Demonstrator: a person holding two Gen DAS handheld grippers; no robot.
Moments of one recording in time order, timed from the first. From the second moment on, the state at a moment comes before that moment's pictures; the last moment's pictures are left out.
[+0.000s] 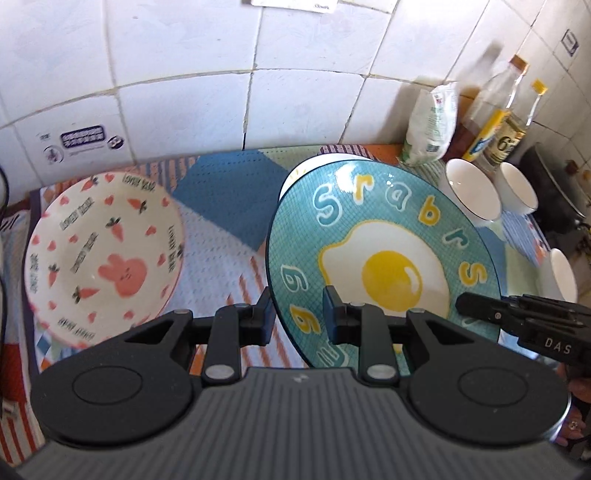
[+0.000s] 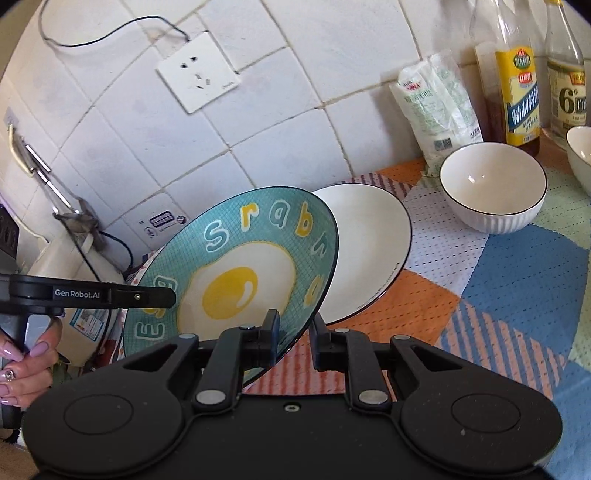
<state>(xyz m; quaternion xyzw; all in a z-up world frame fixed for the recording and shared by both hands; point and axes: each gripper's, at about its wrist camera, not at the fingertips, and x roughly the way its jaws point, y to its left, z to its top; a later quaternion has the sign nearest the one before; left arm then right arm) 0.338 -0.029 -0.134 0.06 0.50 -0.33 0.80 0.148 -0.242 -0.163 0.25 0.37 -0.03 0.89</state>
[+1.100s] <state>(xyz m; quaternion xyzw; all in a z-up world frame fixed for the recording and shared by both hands) 0.397 -0.085 -0.200 0.01 0.58 -0.26 0.77 0.244 -0.266 -0.196 0.10 0.47 -0.07 0.87</state>
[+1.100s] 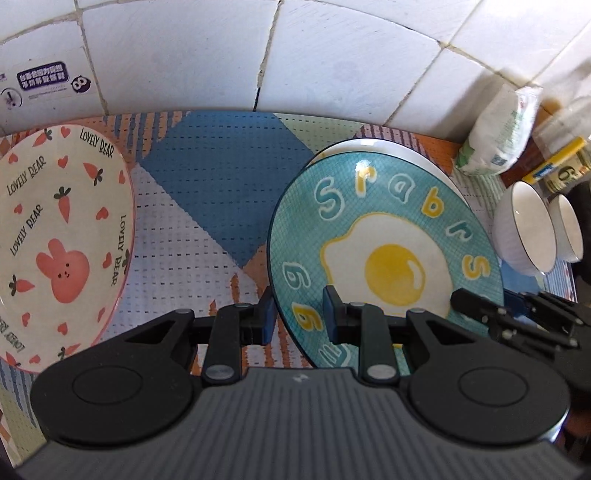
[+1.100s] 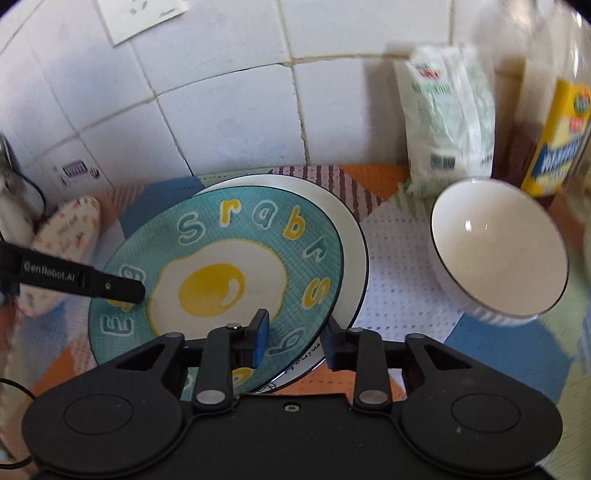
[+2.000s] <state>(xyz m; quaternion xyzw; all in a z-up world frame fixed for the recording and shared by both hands) 0.360 -0.093 -0.148 0.10 0.57 -0.26 0.77 0.209 -0.255 -0.165 0.11 0.43 -0.12 0.89</state>
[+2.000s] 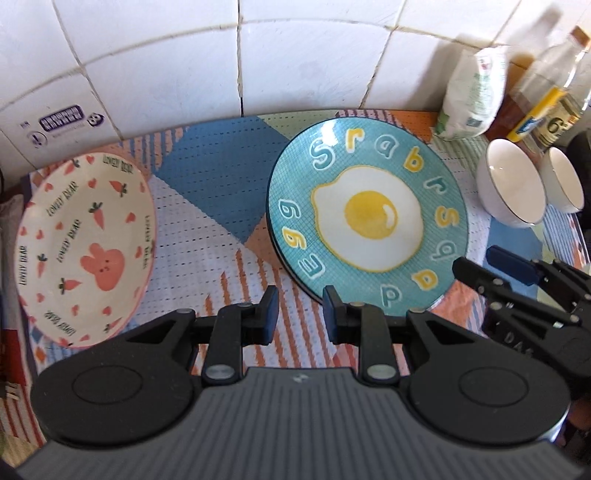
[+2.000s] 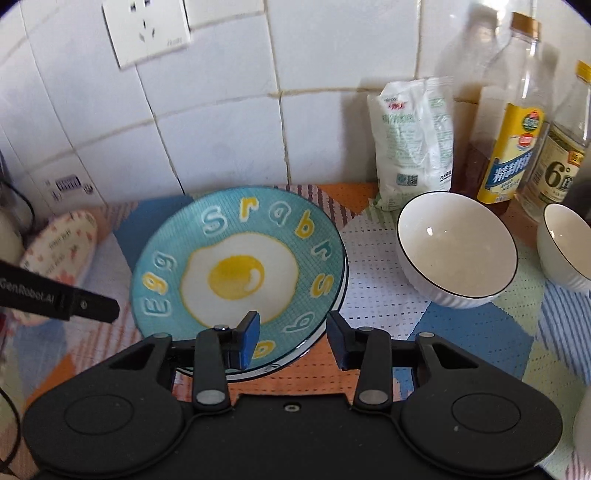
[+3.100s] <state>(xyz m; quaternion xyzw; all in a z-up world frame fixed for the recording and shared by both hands) 0.321 0.074 -0.099 0.09 0.56 -0.25 0.78 0.147 -0.106 -0.082 0.10 0.38 -0.12 0.91</state>
